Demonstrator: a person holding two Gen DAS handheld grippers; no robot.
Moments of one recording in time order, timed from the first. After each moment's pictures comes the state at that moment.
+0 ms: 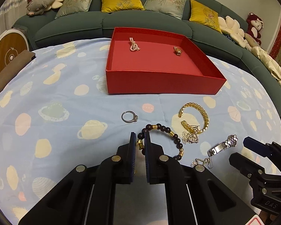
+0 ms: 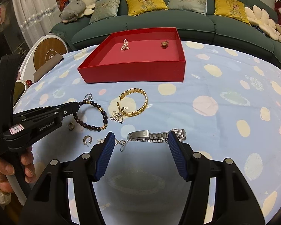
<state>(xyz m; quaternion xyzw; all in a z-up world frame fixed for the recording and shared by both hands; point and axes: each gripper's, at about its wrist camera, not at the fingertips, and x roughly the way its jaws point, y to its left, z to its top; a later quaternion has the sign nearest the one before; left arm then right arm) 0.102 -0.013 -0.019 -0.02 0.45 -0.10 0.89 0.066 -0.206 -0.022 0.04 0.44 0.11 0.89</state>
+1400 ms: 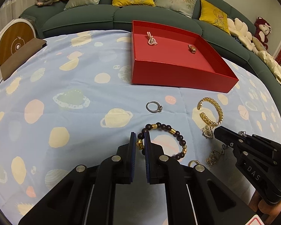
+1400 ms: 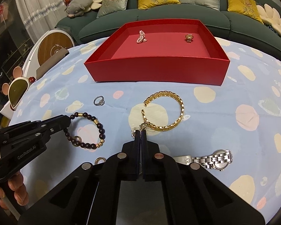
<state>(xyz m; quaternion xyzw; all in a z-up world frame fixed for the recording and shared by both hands) 0.098 0.022 -0.025 -0.04 0.47 -0.08 0.88 0.104 -0.164 -0.044 0.04 0.44 0.15 0.89</state>
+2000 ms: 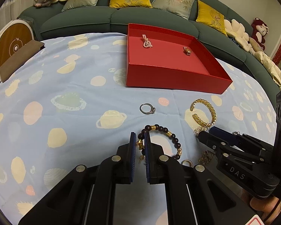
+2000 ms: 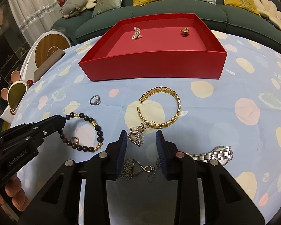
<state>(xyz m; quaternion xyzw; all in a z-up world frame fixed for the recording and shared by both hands) 0.094 0.017 -0.018 -0.04 0.47 -0.09 0.88 0.113 -0.166 -0.056 0.06 0.46 0.13 0.87</state>
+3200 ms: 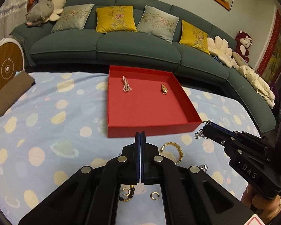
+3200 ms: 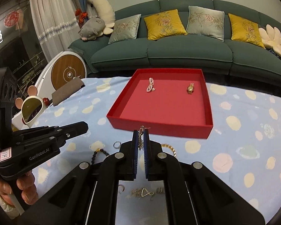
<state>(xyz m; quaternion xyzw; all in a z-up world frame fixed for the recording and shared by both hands) 0.118 0.006 0.075 -0.06 0.39 -0.14 0.91 0.119 -0.185 0.061 0.05 0.35 0.17 0.92</state>
